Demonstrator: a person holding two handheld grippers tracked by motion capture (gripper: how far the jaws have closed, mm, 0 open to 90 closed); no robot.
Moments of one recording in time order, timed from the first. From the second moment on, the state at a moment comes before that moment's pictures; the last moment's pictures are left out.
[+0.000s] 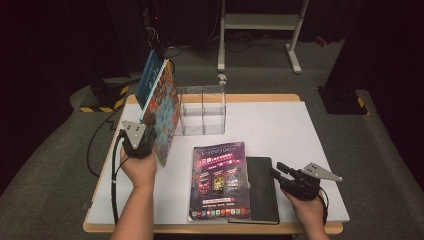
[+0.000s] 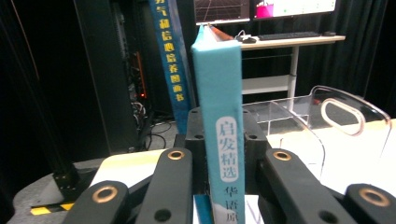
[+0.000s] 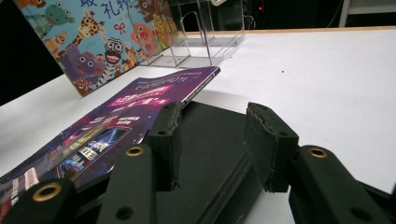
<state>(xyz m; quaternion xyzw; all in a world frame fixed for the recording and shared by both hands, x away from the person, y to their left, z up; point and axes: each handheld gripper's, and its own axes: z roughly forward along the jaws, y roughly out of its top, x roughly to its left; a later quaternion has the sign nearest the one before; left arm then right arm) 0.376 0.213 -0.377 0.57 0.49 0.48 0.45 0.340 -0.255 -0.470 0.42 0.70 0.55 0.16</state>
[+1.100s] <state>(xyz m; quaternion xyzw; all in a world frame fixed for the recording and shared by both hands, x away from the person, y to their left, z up) 0.361 0.221 -0.399 0.55 0.50 0.46 0.48 0.341 -0.249 -0.474 0.41 0.71 0.54 0.16</state>
